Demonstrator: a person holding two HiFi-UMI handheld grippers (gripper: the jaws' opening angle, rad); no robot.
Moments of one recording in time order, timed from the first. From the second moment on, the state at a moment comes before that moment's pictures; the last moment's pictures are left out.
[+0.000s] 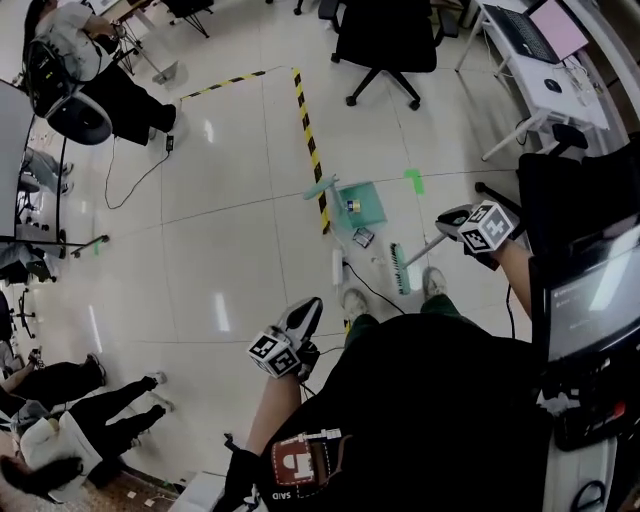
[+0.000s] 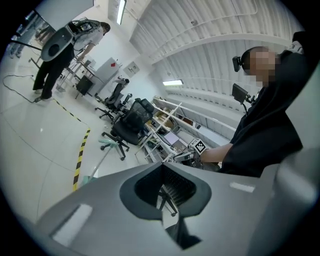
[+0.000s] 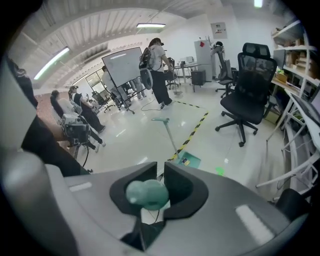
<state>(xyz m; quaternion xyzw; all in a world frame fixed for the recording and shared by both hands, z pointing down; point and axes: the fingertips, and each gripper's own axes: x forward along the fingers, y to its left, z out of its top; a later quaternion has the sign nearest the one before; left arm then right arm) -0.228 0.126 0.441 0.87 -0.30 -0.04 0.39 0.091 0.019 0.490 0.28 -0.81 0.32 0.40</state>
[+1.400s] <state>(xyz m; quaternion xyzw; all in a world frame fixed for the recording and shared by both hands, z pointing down) -0.195 0.198 0.475 0.80 -0.39 0.00 0.47 0.125 -0.121 0.673 0.35 -0.77 0.45 0.28</state>
